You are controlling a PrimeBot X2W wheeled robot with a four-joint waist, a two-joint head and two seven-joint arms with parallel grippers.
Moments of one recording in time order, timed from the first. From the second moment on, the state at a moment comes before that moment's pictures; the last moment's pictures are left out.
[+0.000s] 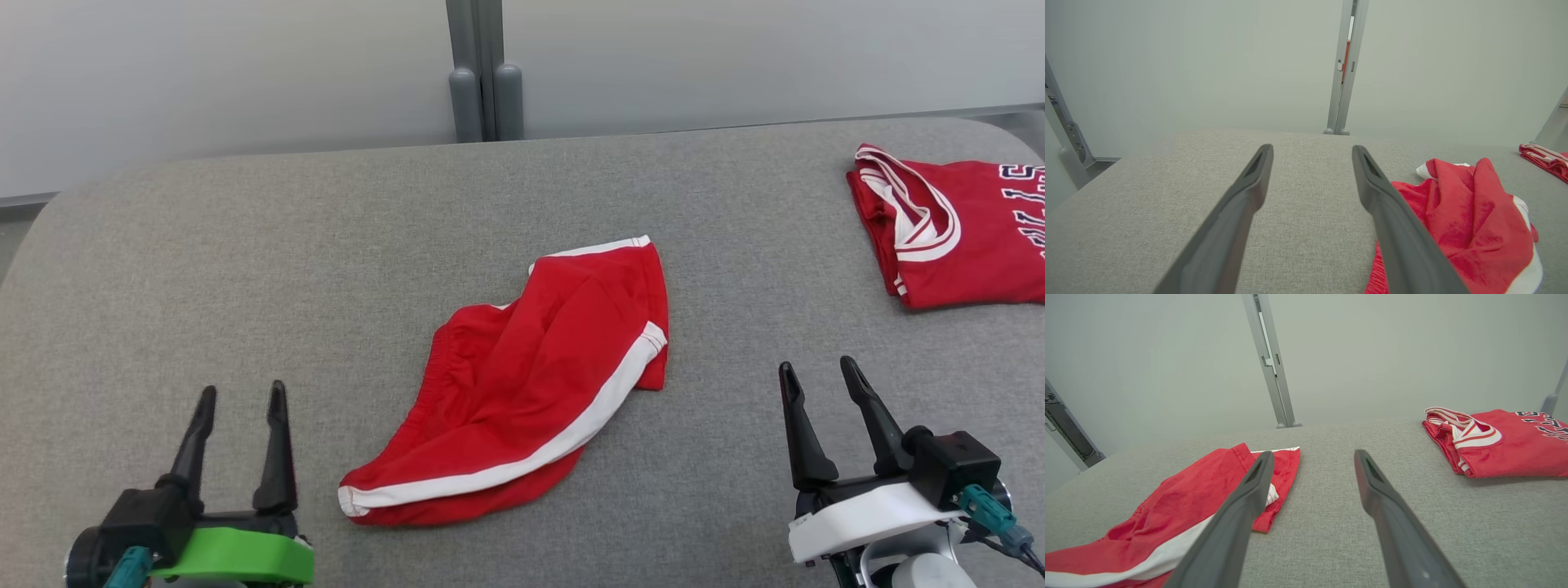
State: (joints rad) left arm 0.02 0.08 -0.03 0.11 -0.24 -0.09 -0.26; right arm 0.01 -0.09 0.05 0.10 0.24 0.13 -0.26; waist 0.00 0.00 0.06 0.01
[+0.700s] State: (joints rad) left arm 0.12 0.06 0.09 0.11 -0.16 -0.12 -0.26; right arm 0.08 -0.10 0.05 0.09 0.24 0.13 -0.26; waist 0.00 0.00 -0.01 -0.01
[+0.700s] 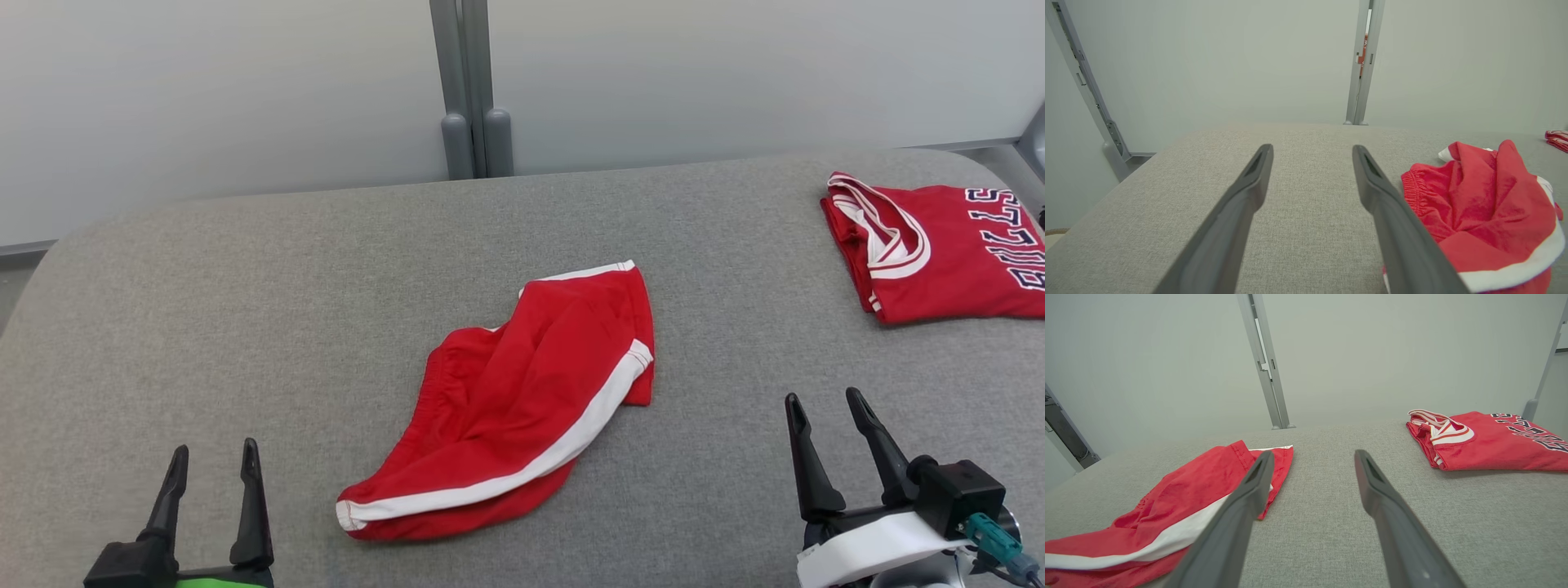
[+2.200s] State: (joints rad) left arm 0.12 0.11 -0.04 0.18 -0.17 -0.13 -0.26; right arm 0.06 -0.10 0.09 0.10 0.24 0.13 -0.26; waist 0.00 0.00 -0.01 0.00
